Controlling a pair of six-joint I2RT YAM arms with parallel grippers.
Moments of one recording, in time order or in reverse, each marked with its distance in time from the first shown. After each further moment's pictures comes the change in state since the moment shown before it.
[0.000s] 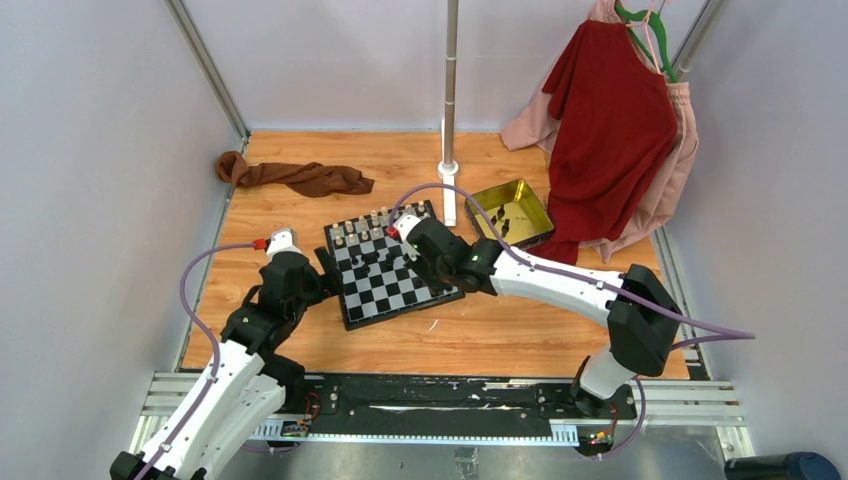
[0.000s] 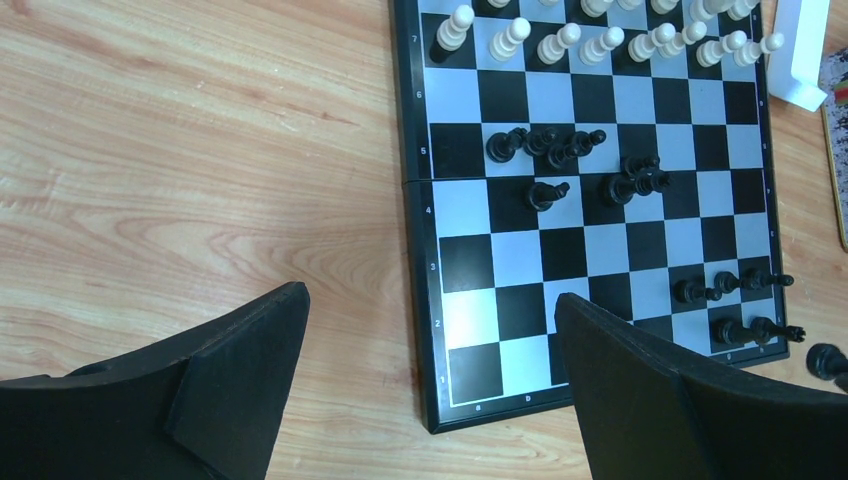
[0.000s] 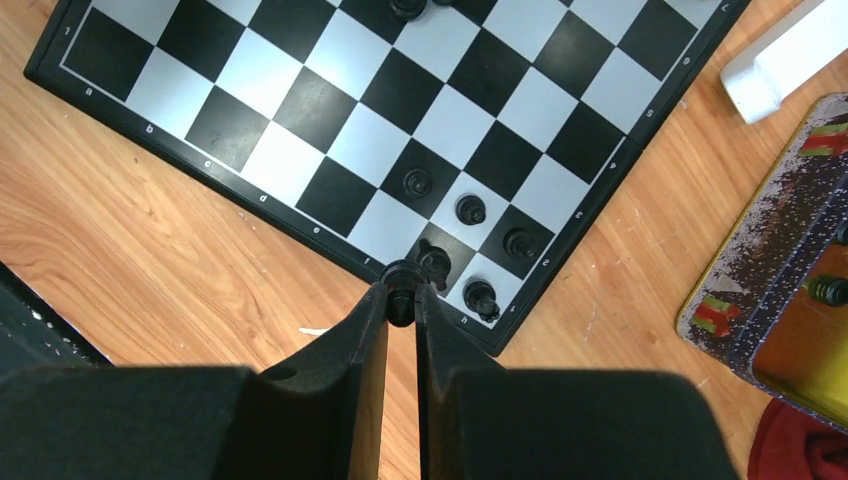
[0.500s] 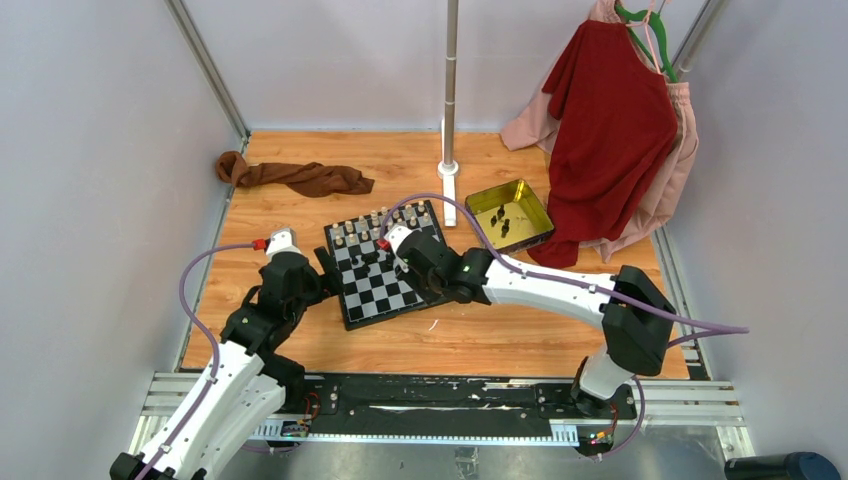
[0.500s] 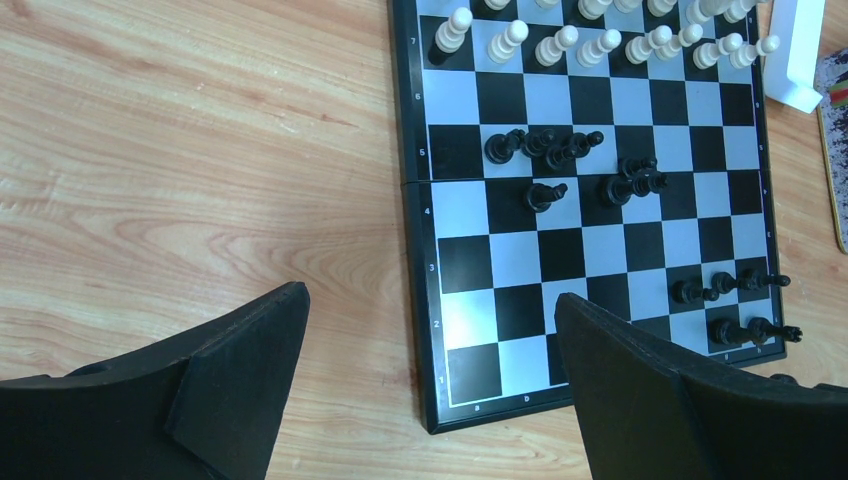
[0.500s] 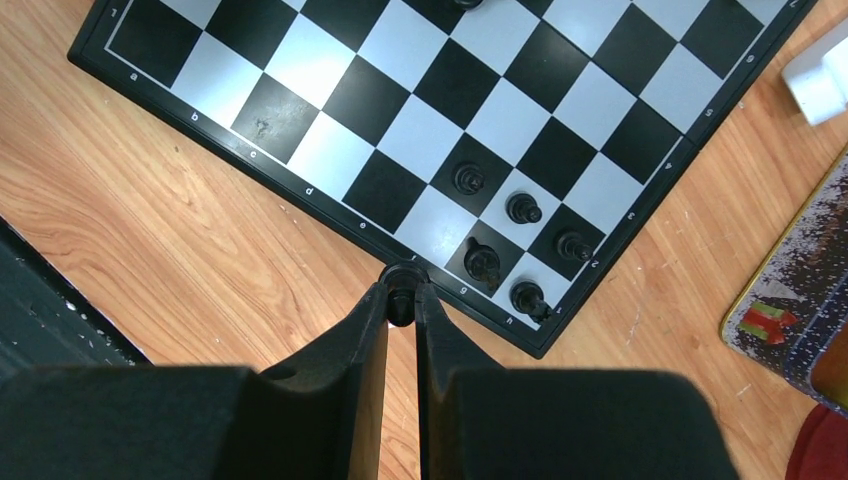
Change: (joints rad) left arm 0.000 -0.006 0.000 0.000 0.000 0.000; right arm 0.081 0.016 -0.006 0.004 0.029 0.043
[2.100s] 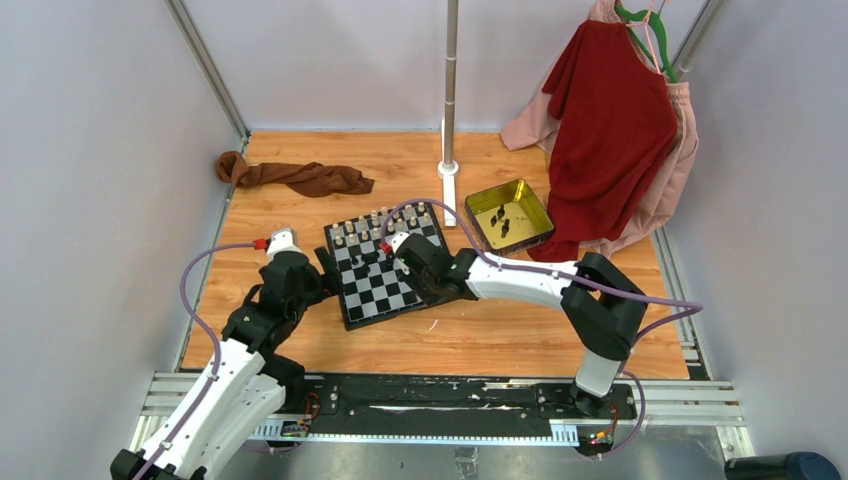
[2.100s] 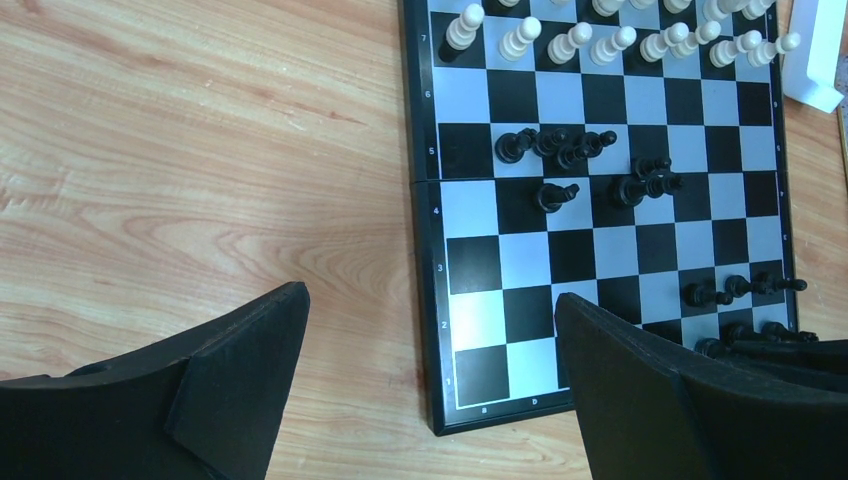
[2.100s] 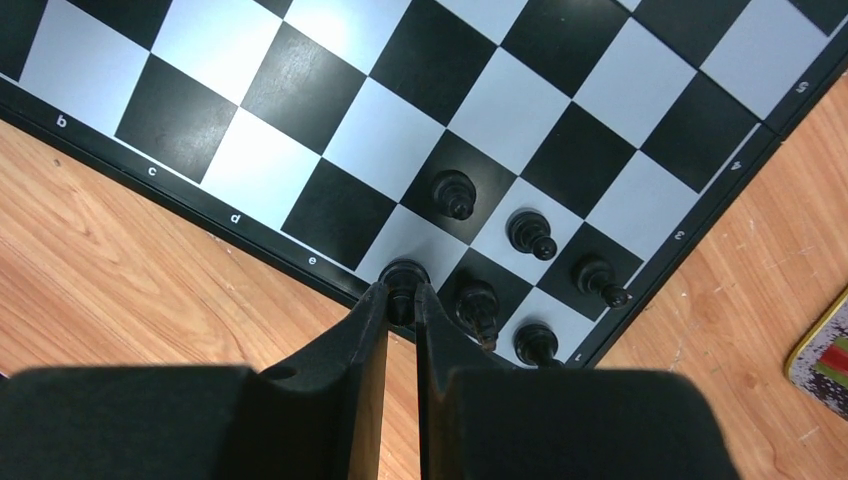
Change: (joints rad) left arm 0.000 0.017 0.000 0.000 -0.011 0.000; right arm -0.059 0.145 -0.036 0.084 -0.039 0.004
